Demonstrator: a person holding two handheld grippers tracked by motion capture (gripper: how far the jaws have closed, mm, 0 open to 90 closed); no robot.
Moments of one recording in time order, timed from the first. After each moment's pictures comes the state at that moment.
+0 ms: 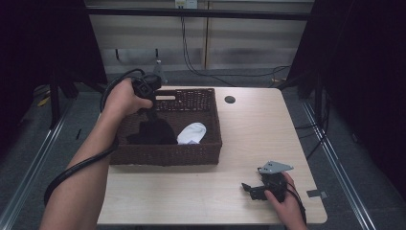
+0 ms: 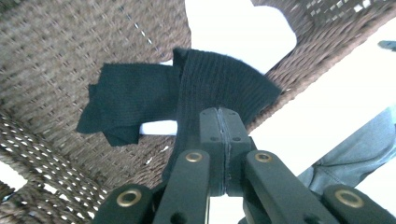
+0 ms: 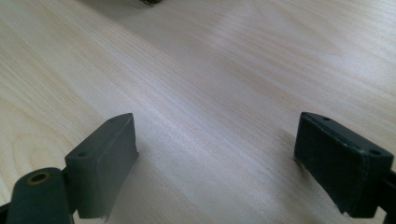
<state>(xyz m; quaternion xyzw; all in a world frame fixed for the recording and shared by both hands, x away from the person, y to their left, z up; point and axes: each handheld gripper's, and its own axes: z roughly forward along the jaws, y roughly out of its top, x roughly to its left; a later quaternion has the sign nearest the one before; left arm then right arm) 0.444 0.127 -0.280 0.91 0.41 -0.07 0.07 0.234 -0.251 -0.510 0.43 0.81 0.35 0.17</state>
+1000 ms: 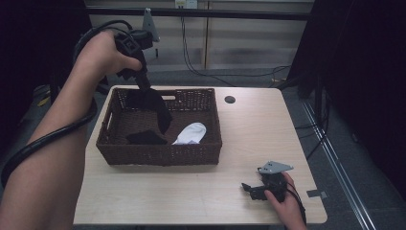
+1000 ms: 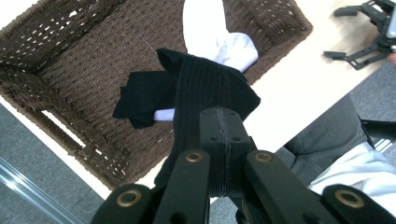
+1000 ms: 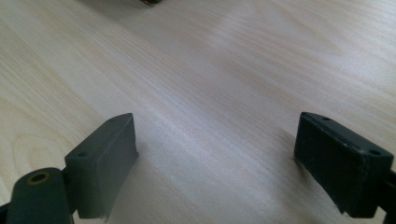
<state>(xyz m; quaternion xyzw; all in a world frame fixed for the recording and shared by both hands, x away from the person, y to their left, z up) 0.430 0.129 -0.156 0.92 0.39 -0.04 0.10 0.234 -0.251 -0.510 0.43 0.82 0.35 0.17</state>
